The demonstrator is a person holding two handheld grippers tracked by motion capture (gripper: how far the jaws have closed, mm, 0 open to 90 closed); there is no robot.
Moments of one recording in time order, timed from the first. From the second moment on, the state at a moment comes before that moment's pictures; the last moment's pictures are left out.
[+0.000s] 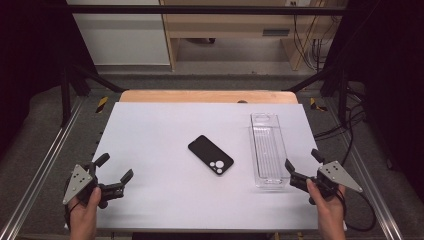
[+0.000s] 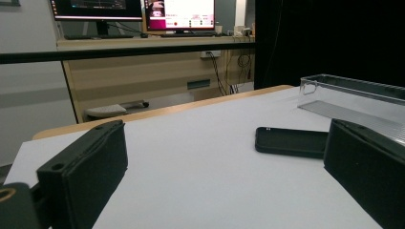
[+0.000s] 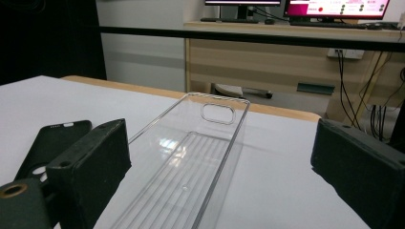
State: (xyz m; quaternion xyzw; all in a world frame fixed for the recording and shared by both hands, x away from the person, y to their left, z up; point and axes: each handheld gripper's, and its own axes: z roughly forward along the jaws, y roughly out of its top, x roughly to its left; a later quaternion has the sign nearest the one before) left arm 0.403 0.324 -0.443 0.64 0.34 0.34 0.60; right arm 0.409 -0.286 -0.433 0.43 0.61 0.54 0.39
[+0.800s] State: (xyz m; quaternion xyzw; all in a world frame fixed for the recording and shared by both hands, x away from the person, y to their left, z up) left arm 0.399 0.324 -0.445 0.65 0.34 0.33 0.59; right arm 0.428 -0.236 -0.405 0.47 0.64 0.51 0.34
